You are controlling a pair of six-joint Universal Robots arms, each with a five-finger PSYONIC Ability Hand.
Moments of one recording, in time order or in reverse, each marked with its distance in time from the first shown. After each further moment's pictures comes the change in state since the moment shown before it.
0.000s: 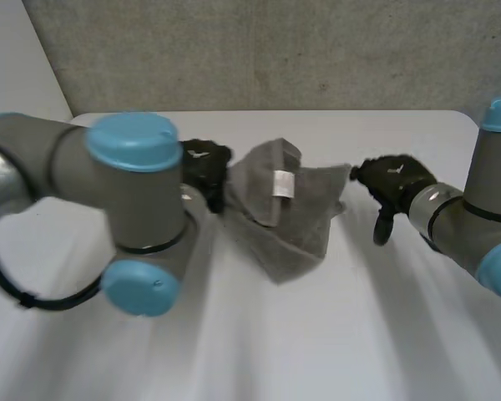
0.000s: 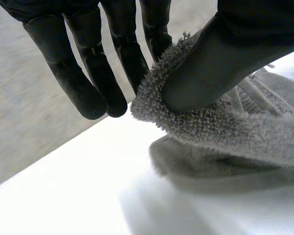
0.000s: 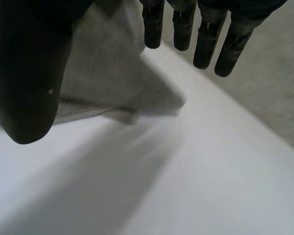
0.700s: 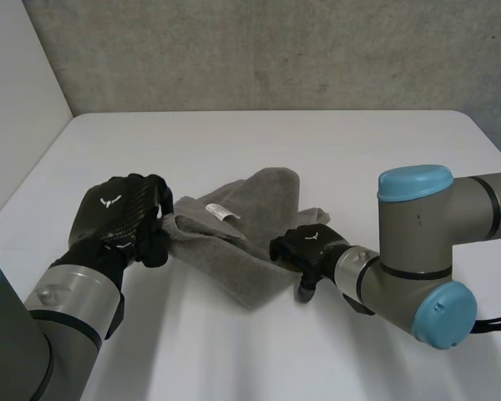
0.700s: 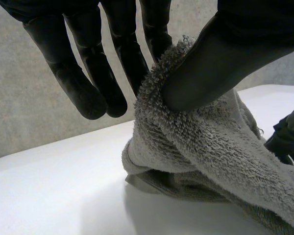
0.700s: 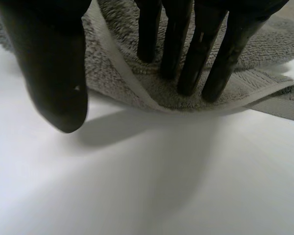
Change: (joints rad) left arm 0.031 0.617 -0.736 0.190 -0.029 -0.264; right arm 0.207 0.185 0.023 -0.027 -0.138 0.139; left_hand 0.005 0.000 0.003 0.000 0.001; right_hand 0.402 0.384 0.389 0.371 0.404
